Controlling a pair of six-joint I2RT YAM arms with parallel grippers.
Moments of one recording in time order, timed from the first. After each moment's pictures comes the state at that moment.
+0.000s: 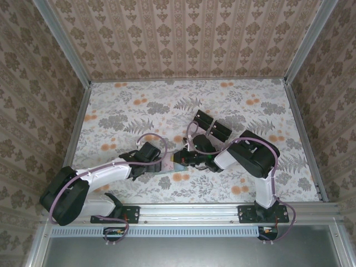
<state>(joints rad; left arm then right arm) -0.75 1.27 0.51 -0.40 -0.32 -0.59 0.73 1.97 0.71 0.74 -0.57 1.06</state>
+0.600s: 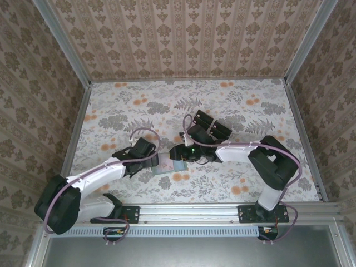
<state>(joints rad) -0.68 1.18 0.55 -0.49 -0.31 -0.67 0.74 1.73 0.89 0.08 -0.47 0.78</state>
